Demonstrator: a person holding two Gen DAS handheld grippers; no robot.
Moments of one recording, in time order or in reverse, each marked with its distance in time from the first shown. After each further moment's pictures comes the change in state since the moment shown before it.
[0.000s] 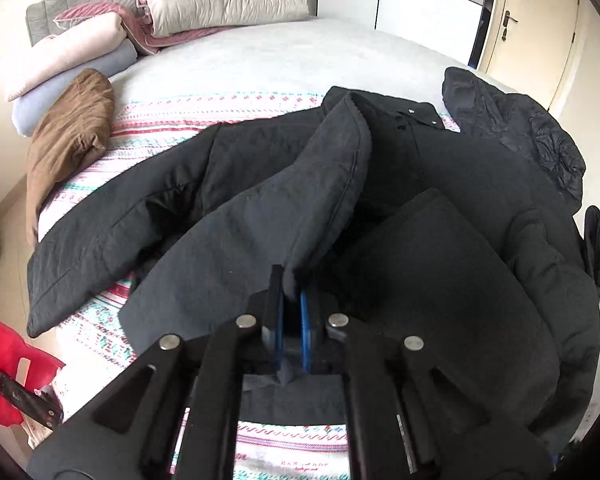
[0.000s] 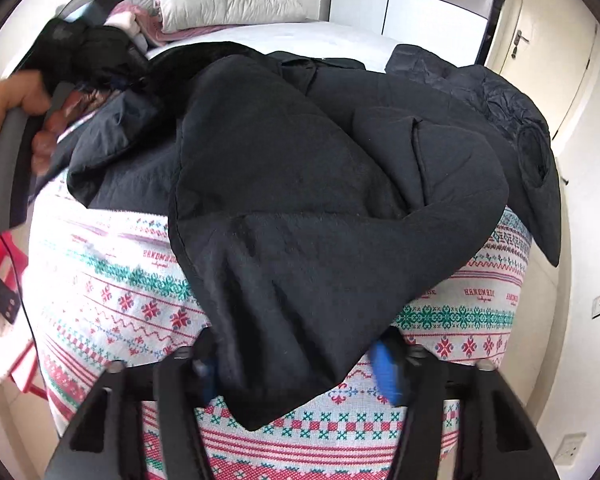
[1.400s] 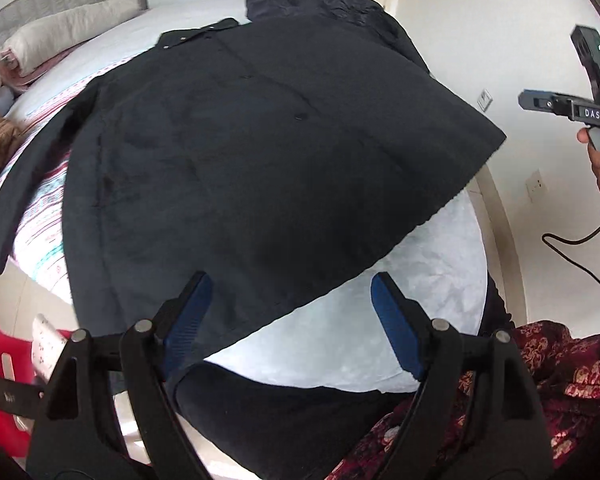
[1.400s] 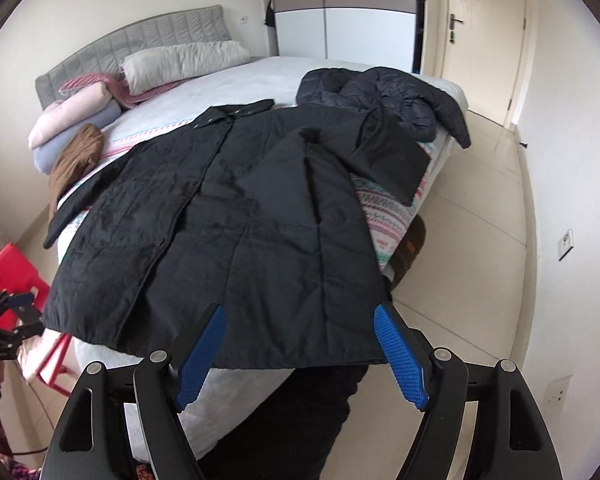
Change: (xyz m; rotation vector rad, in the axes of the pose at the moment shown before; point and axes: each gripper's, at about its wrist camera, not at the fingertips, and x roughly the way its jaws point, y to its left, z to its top) left arm -0.123 -0.014 -0.240 0.486 0.122 -0.401; right arm -0.149 -0.118 -0.081 0.049 -0.049 -0.014
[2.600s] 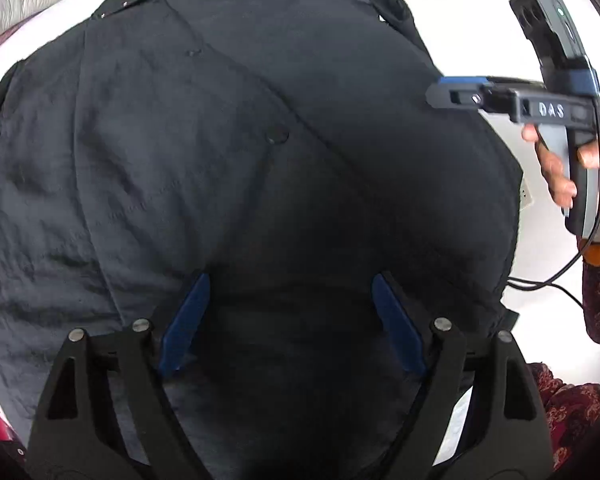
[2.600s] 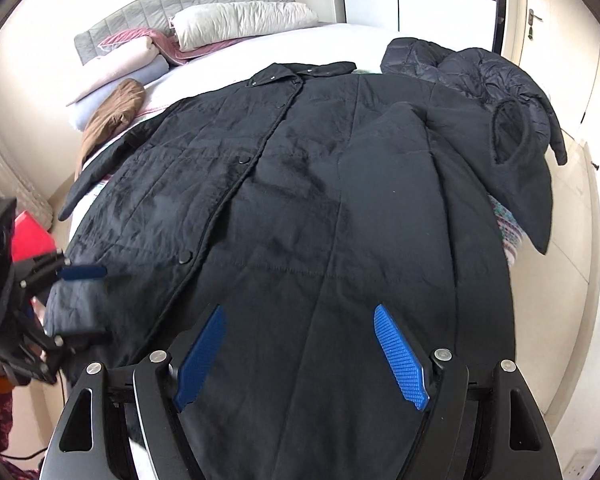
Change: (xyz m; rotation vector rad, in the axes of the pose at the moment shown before) left arm 0.091 0.023 0.063 -0.043 0.058 -0.183; right arm 0.148 0.038 0.069 -0.070 0.118 0.142
